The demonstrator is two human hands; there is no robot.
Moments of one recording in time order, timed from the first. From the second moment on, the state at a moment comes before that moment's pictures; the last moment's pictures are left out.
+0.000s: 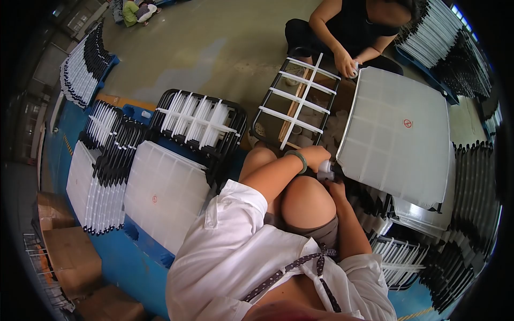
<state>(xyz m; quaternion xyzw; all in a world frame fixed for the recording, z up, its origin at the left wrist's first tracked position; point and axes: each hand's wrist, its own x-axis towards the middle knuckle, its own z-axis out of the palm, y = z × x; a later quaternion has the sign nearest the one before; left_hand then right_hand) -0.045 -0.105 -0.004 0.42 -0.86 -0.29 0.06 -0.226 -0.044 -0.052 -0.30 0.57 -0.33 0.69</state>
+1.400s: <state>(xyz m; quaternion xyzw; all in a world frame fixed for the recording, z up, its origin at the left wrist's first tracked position) -0.026 -0.083 0.024 0.43 -0.83 -0.28 0.22 -0.200 -0.050 -0.033 -0.27 0.46 -0.38 0.75</state>
